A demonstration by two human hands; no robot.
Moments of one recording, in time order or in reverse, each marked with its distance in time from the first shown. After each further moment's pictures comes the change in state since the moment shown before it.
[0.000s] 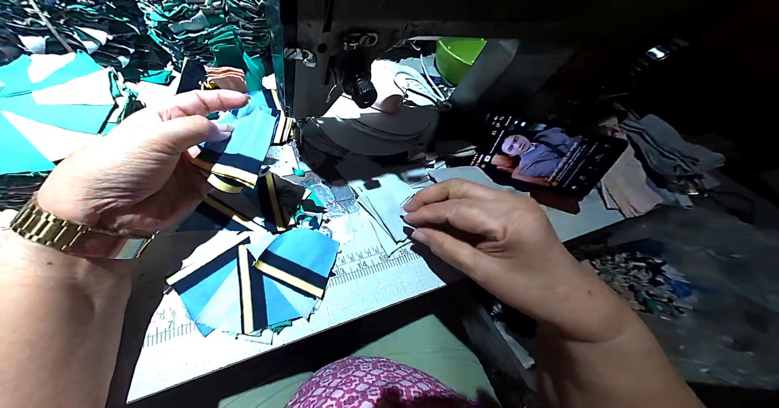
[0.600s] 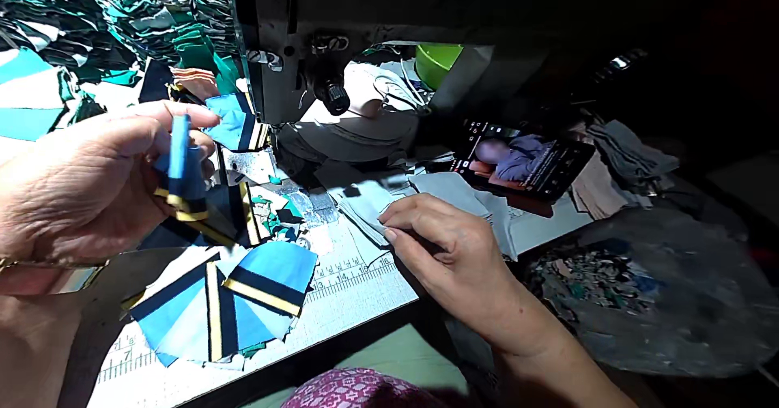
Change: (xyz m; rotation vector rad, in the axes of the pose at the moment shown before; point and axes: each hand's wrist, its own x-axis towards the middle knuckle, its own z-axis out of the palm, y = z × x) left_hand 0.014 -0.019 -0.024 -0.133 -0.200 0.045; right_hand -0.005 0.000 0.026 -0.042 0.116 0.111
